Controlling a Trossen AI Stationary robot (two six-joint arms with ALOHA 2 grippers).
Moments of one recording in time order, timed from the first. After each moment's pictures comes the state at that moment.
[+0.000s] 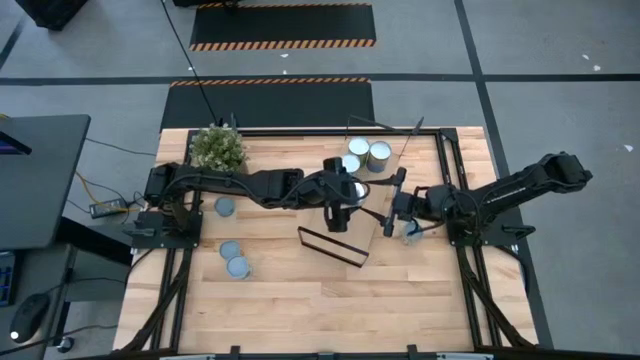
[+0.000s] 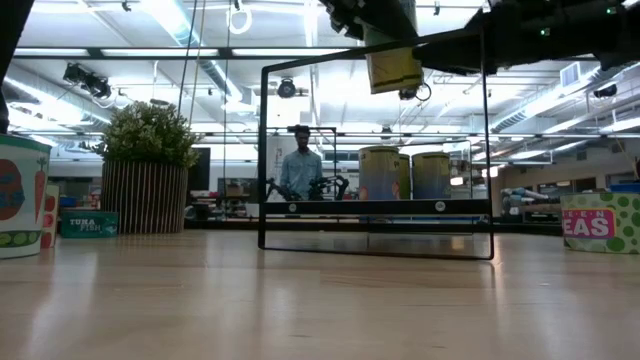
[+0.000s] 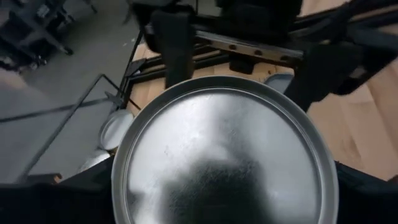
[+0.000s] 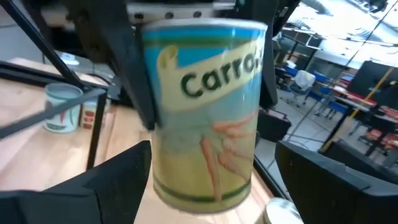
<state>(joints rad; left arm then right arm) -0.05 1.83 1.65 -0.36 -0.33 0.24 0.15 1.03 0.36 0.67 0.42 -0.35</state>
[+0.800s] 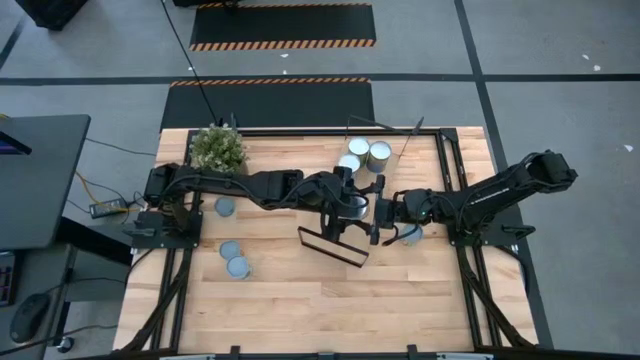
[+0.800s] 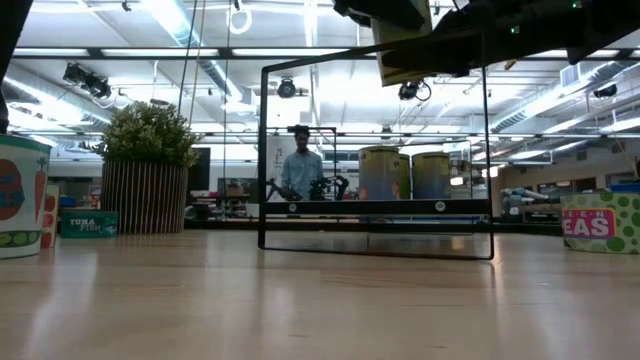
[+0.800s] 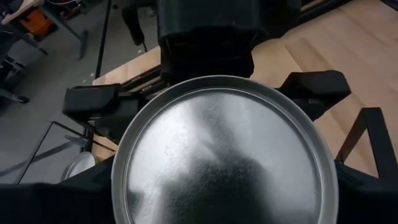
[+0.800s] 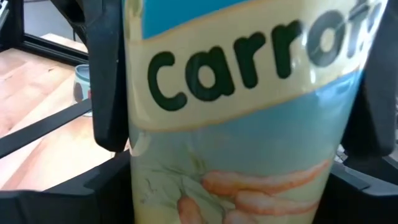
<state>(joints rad) -0.07 1.83 1.65 -0.36 -0.13 0.41 0.14 1.24 0.51 0.61 0.35 -0.36</state>
